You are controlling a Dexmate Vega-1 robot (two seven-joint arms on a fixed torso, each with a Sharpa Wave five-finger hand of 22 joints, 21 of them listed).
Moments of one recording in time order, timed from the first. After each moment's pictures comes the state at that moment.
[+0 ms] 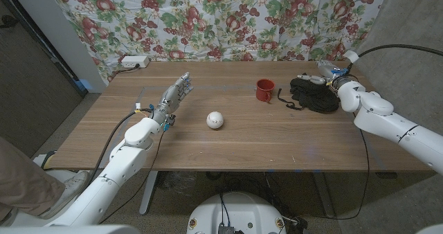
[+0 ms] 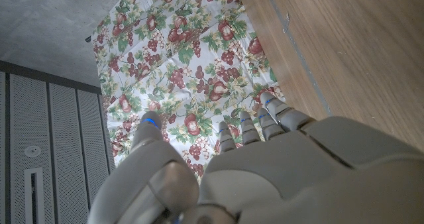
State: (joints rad) left arm 1.05 0.49 0.17 -1.55 -0.43 -0.20 -0.13; left_hand 0.29 -0.06 0.26 -0.15 0.42 0.04 -0.20 0.20 0.19 0.07 -0.09 0.20 0.18 0.02 -0.04 0.19 0.18 0.08 -0.03 0.19 0.17; right arm -0.73 -0.96 -0.54 -1.67 -0.47 -0.41 -0.01; right_hand 0.30 0.03 -0.20 -0.05 0.52 -0.08 0.12 0.19 0.18 -0.12 0.11 0.20 0.18 -0.16 0.07 0.18 0.18 -0.04 0.04 0.19 0.17
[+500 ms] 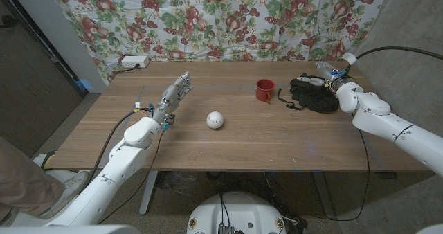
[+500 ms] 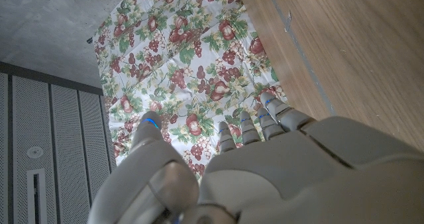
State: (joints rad) left arm 1.06 0.50 0.17 -1.56 -0.42 -0.19 -0.13; left_hand 0.29 -0.06 0.26 -0.15 0.42 0.04 -0.20 0.20 0.19 0.07 -0.09 0.20 0.18 0.02 -0.04 0.19 0.18 0.08 -0.03 0.19 0.17; right arm -0.70 -0.94 -0.57 -1.61 -0.49 -0.39 -0.01; right_hand 0.31 0.02 -0.20 -0.06 0.53 -0.08 0.12 0.19 0.18 -0.12 0.11 0.20 0.18 -0.16 0.07 0.18 0.18 -0.04 0.04 0.19 0.17
